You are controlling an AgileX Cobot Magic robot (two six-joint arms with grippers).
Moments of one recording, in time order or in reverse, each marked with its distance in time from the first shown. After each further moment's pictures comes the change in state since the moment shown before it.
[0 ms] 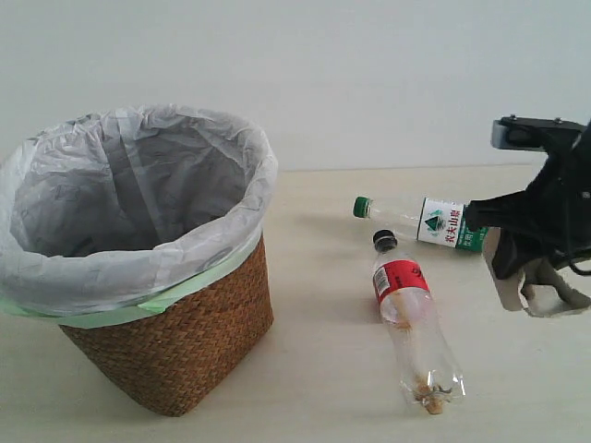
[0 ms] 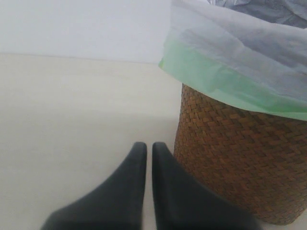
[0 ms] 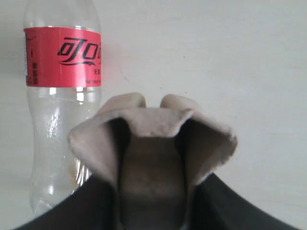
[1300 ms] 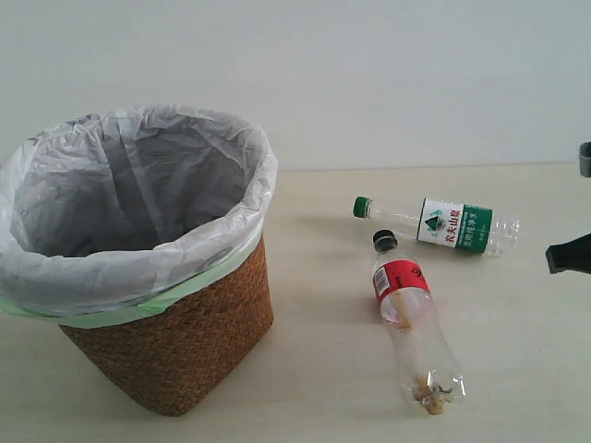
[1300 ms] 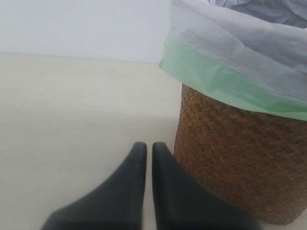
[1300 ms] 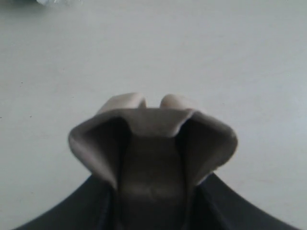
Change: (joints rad) left arm 0.000 0.000 0.000 0.000 0.000 0.000; right arm -0.001 -0.177 0.316 -0.716 -0.280 0.618
